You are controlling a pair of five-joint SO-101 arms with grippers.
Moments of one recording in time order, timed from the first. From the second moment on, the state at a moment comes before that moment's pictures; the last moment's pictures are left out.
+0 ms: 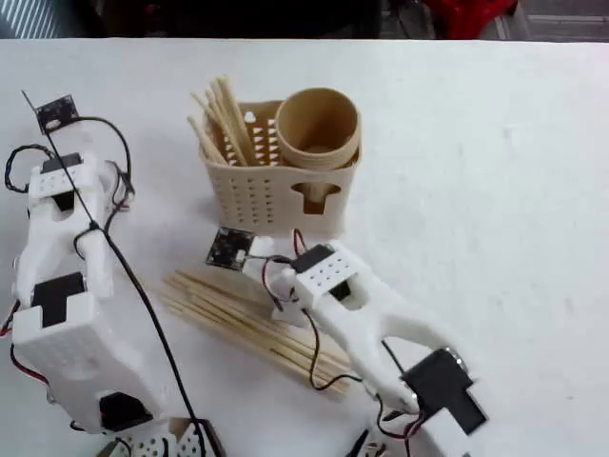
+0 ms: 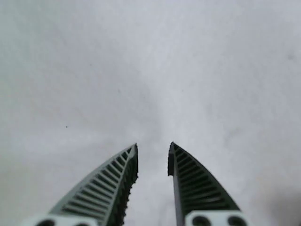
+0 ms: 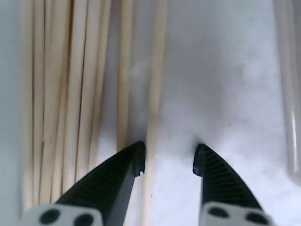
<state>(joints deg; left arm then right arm) -25.3 21.1 8.3 51.5 10.7 -38.3 -1.1 42.8 47.7 39.3</state>
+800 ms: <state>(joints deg) -25.3 21.1 8.3 51.5 10.7 -44.0 -40.0 40.9 63.5 30.6</state>
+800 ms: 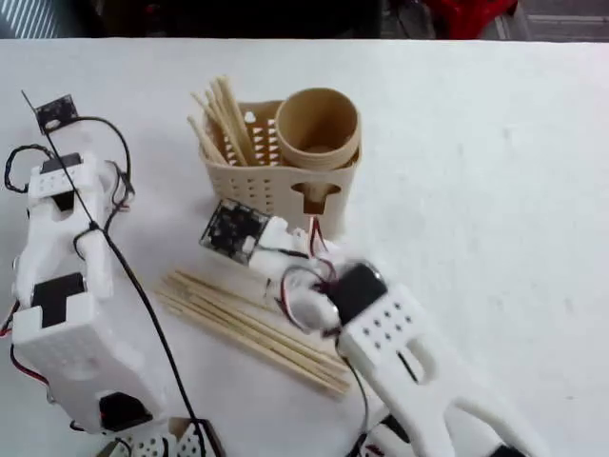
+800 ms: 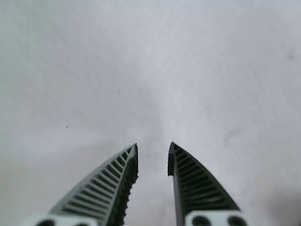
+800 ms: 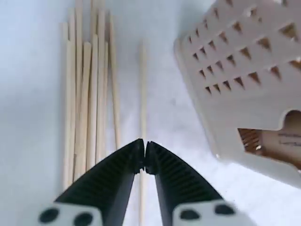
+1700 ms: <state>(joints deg) -25.3 21.1 8.3 50.2 10.7 -45.5 -15.9 26.4 76.3 30.5</state>
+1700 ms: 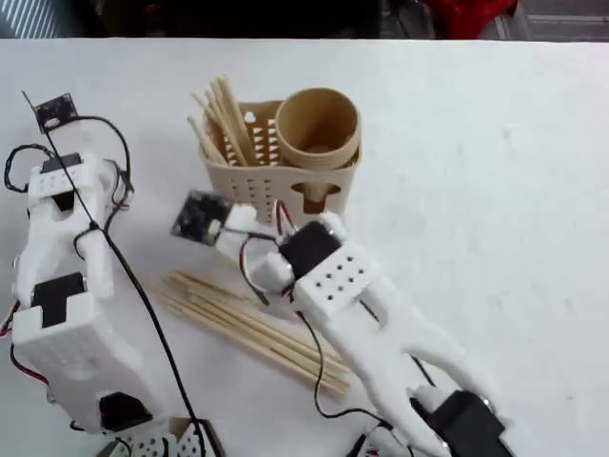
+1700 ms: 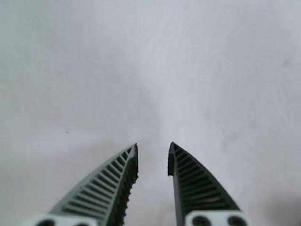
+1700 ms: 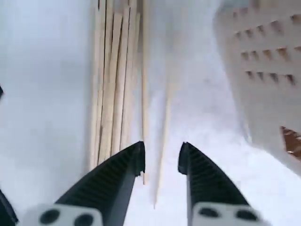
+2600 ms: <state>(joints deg) -25.3 21.1 8.3 50.1 10.7 -41.0 1.0 39.6 43.4 35.6</state>
